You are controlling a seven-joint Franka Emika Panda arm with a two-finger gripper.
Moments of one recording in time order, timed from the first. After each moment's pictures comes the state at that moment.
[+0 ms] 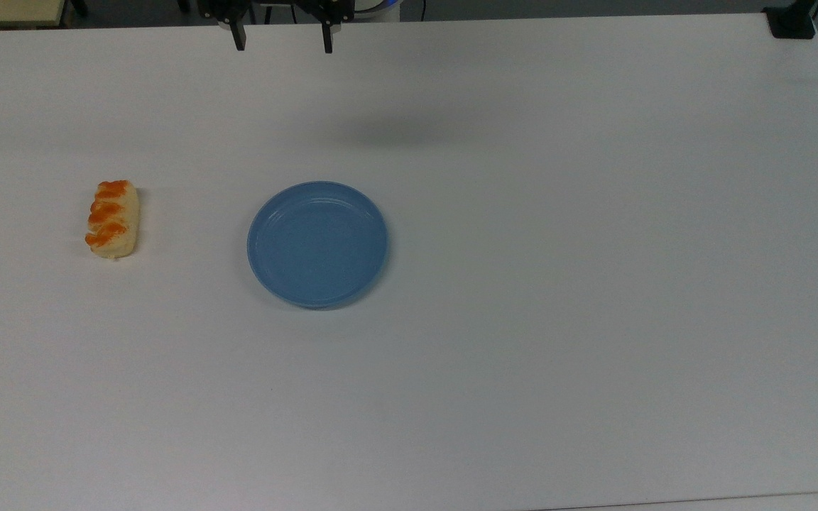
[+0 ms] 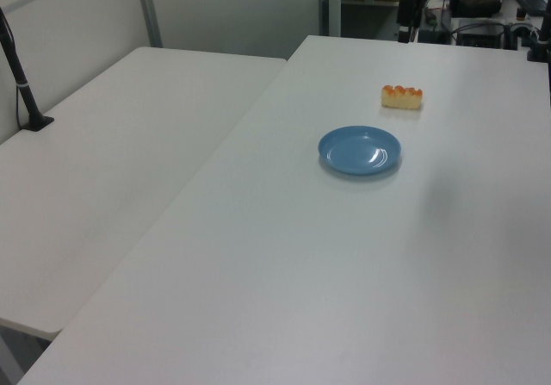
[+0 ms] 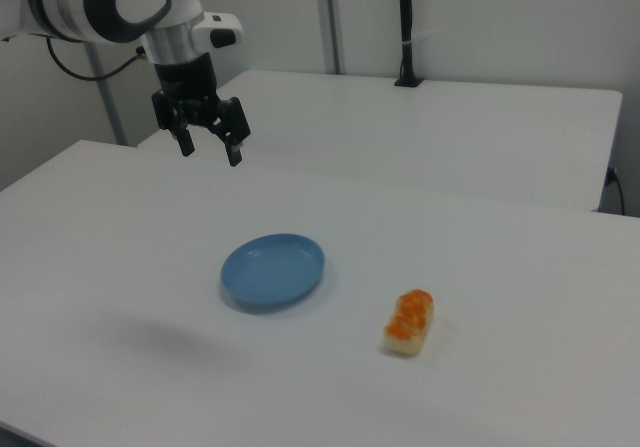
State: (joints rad) arm 0.11 -0.02 -0.14 -1.68 -0.01 1.72 -0.04
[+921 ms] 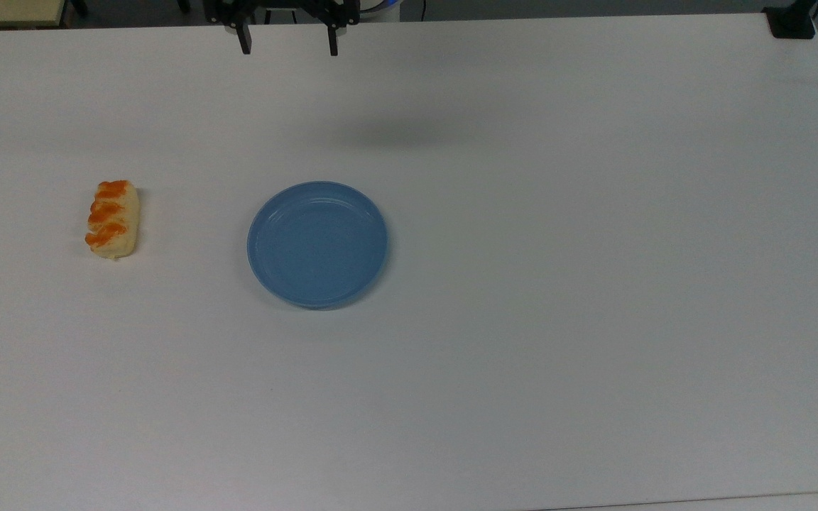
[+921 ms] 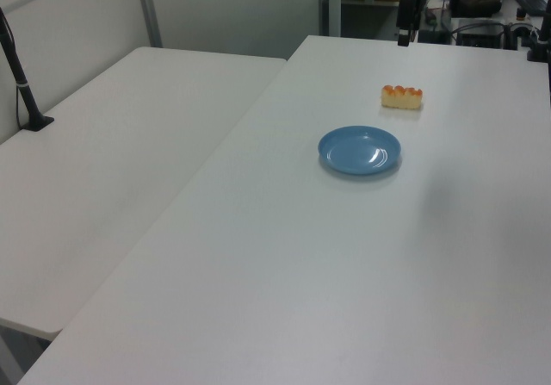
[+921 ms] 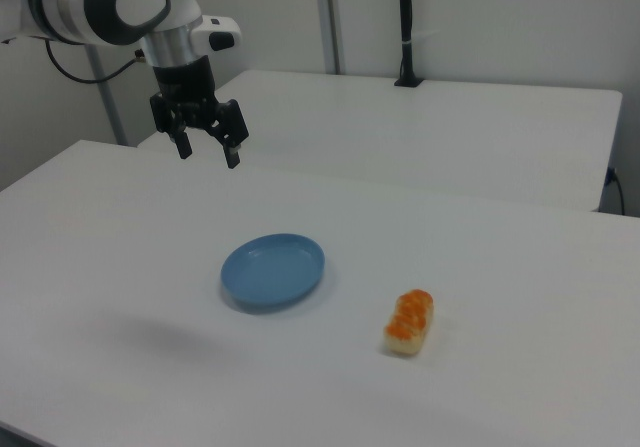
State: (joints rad) arm 0.11 -0.02 -0.14 -1.68 -0.01 1.72 -0.04
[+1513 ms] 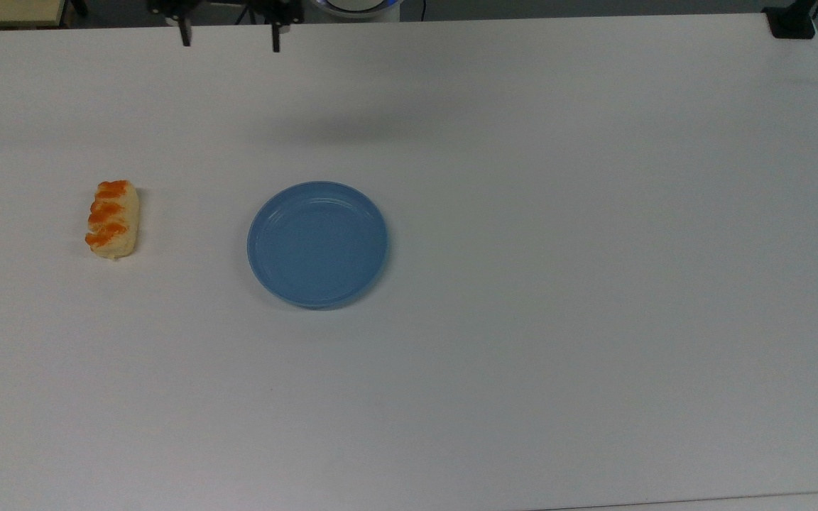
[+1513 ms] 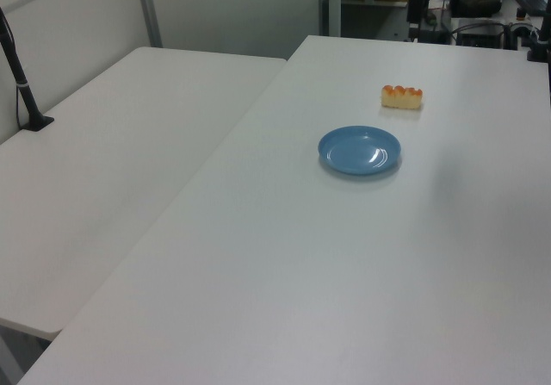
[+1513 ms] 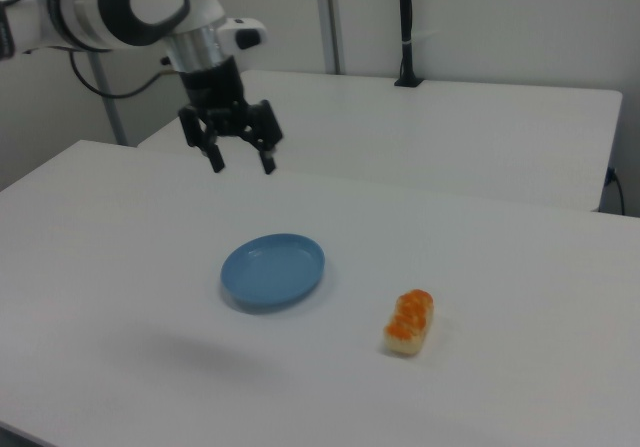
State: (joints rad) arm 0.06 -0.02 -0.15 -1.68 -0.14 1.72 -0.16
